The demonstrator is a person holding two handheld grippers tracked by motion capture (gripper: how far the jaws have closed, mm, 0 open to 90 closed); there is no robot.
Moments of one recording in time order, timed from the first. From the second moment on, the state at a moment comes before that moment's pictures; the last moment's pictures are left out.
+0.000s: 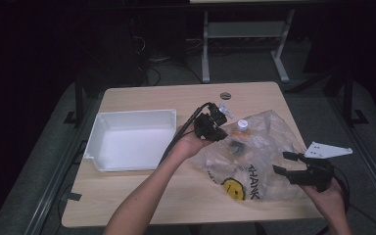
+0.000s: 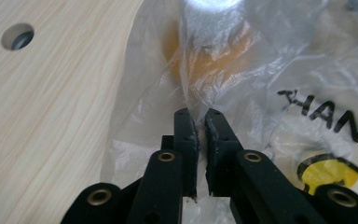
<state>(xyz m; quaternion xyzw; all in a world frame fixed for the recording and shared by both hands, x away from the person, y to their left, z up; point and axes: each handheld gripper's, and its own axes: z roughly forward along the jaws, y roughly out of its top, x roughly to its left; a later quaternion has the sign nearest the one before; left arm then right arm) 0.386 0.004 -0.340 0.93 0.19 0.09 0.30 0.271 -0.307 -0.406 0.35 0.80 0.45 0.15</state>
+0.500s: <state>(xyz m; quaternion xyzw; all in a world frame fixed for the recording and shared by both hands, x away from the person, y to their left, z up) 0.397 0.033 -0.368 0.93 0.25 0.08 0.27 0.272 -0.306 -0.407 0.35 0.81 0.45 0.15</state>
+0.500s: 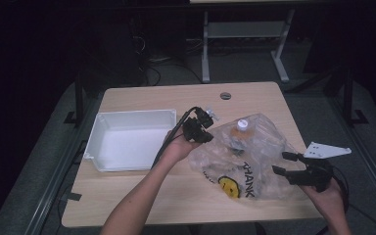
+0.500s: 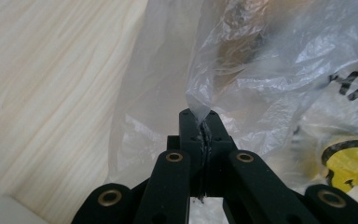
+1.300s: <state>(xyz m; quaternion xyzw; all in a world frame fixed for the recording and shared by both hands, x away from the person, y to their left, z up) 0.405 0.042 -0.386 0.93 0.28 0.07 0.25 0.267 -0.290 -0.390 0.32 0.81 0.46 0.17</state>
